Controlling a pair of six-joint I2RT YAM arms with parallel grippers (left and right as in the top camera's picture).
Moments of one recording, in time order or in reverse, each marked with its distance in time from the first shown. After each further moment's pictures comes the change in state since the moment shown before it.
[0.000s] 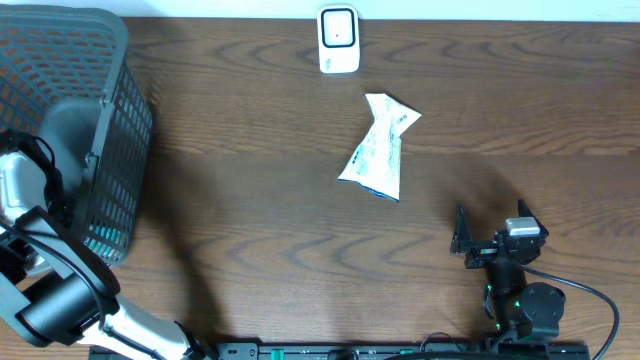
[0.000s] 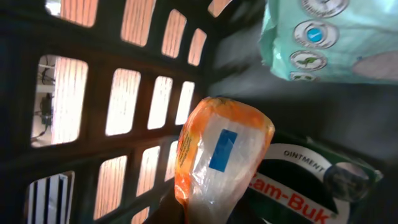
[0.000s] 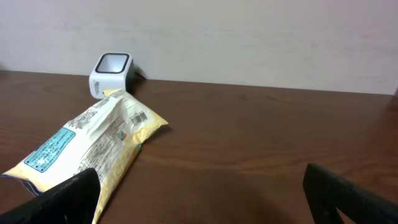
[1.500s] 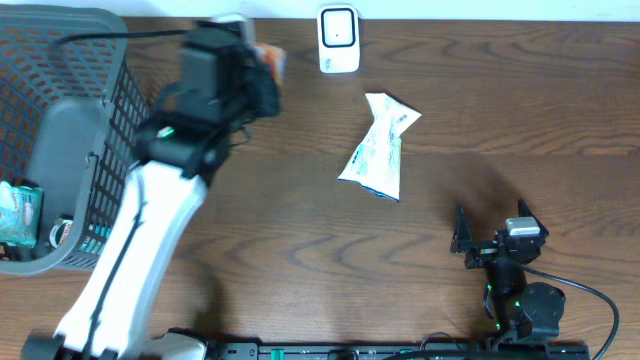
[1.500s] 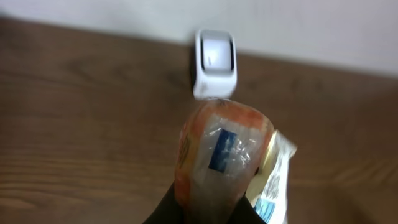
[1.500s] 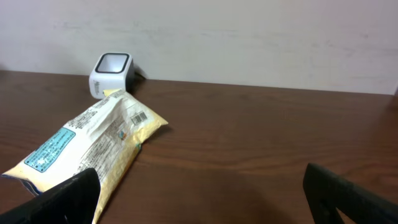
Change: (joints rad) left arm -0.984 -0.412 0.121 0.472 0.532 0.630; right arm 0.000 0.000 0.000 0.000 0.000 0.000
